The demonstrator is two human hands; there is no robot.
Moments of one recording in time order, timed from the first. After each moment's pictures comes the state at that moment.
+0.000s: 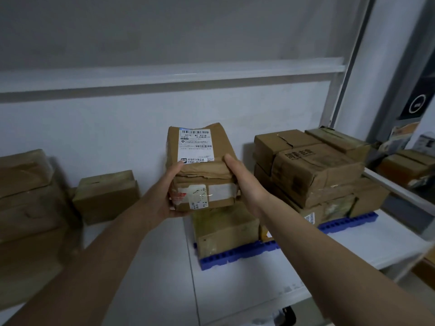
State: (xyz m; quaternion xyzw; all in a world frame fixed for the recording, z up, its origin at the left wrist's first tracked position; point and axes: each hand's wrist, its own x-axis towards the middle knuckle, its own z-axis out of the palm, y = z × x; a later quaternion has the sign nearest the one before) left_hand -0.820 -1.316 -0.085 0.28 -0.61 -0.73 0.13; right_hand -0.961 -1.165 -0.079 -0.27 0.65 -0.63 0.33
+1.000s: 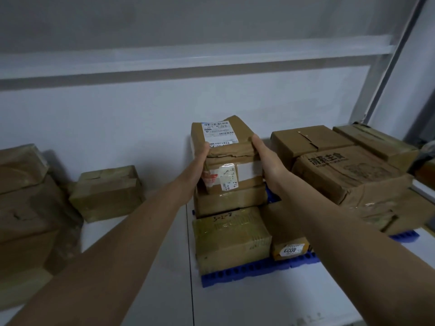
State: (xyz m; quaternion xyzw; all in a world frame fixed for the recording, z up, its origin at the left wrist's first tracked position) left_hand -0.936 -1.341 -0.087 0.30 -0.69 -0.65 0.13; right_hand -1.073 -1.216 -0.075 -0.19 0.71 -0.61 0.30
